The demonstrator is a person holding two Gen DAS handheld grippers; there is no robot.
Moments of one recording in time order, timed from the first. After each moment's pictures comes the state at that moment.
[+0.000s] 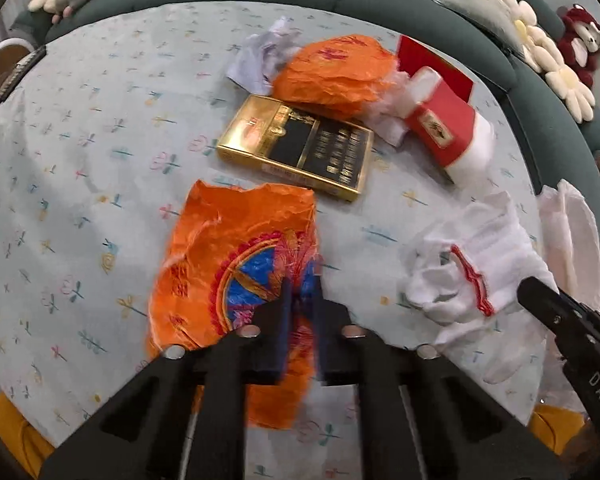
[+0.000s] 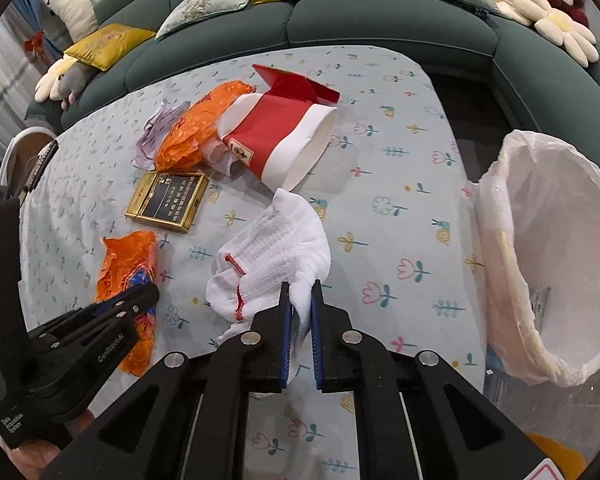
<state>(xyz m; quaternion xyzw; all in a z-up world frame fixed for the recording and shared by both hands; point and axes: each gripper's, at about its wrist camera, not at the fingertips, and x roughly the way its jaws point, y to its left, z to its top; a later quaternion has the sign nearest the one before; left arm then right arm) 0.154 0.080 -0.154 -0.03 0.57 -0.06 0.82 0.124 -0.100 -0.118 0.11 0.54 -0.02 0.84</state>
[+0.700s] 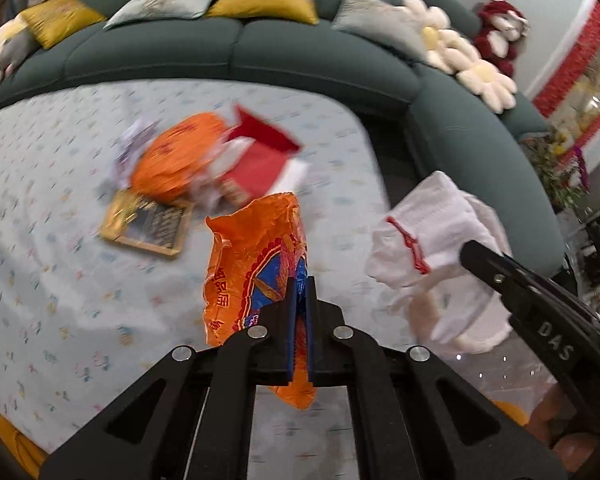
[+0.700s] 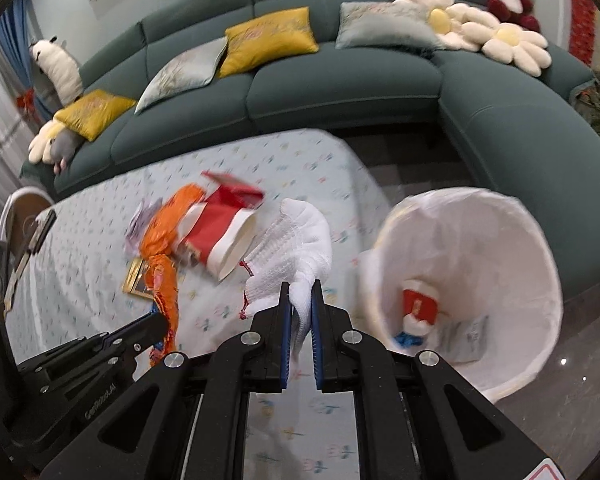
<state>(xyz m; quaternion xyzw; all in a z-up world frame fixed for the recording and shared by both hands) 0.130 -0.019 -0.060 -0.03 0.50 -0.20 0.84 0.093 -0.186 -0.038 0.13 0.45 -0.07 0.88</state>
